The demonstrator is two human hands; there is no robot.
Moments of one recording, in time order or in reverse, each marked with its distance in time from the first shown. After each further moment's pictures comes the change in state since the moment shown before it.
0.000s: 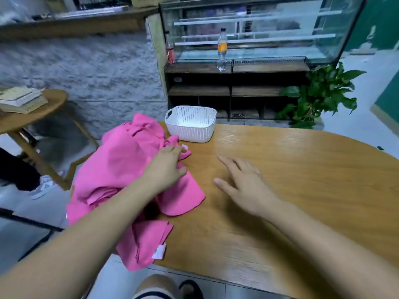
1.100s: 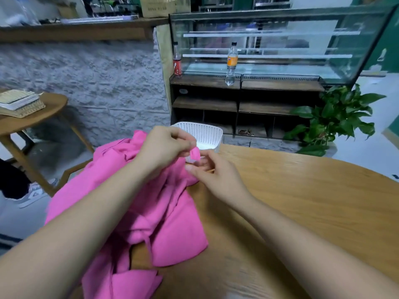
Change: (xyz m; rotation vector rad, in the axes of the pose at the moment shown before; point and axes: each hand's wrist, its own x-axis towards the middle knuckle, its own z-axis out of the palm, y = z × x) left_hand 0.087 0.023 -0.060 -0.925 0.122 -0.297; right_hand 0.134 -0.026 0.010 0.743 0.122 -0.008
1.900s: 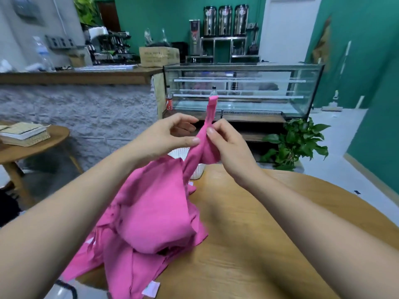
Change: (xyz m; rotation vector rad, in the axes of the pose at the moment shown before) left_hand -0.100 0.115 -0.042 0.149 -0.289 0.398; right_hand -0.073 -0.157 -0.080 0.096 0.194 -0.238
